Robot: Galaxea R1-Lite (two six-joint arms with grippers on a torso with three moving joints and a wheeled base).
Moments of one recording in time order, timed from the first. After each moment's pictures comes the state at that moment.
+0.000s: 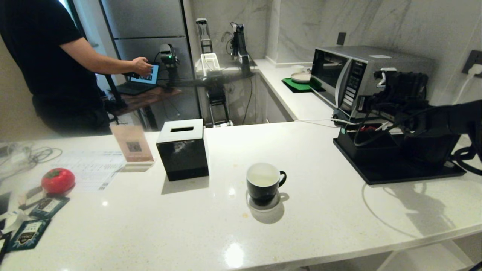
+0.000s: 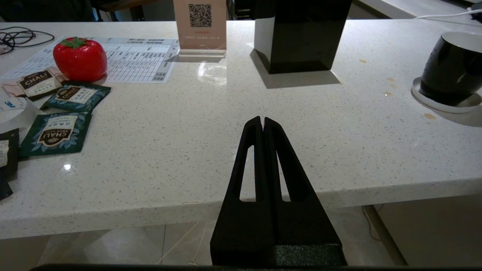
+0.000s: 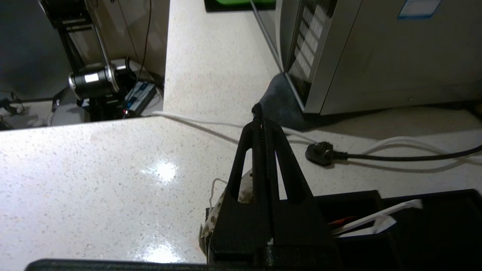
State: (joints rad) left arm 0.00 0.00 0.00 0.00 0.00 -0.05; right arm -0.05 2.29 -1.79 -0.44 -0.02 -0.03
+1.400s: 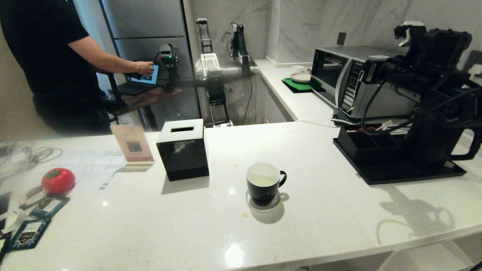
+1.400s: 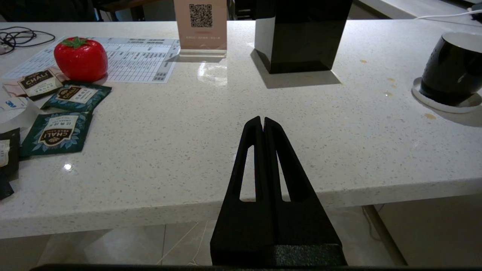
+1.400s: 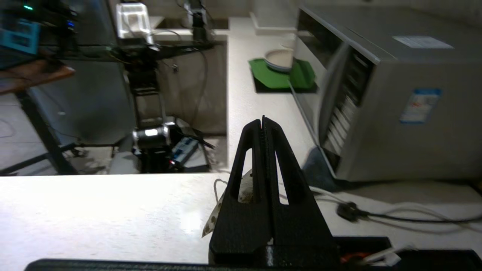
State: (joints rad) left arm 0.00 0.00 0.00 0.00 0.00 -0.05; right arm 0.09 1.94 -1.52 -0.58 -0.03 -0.02
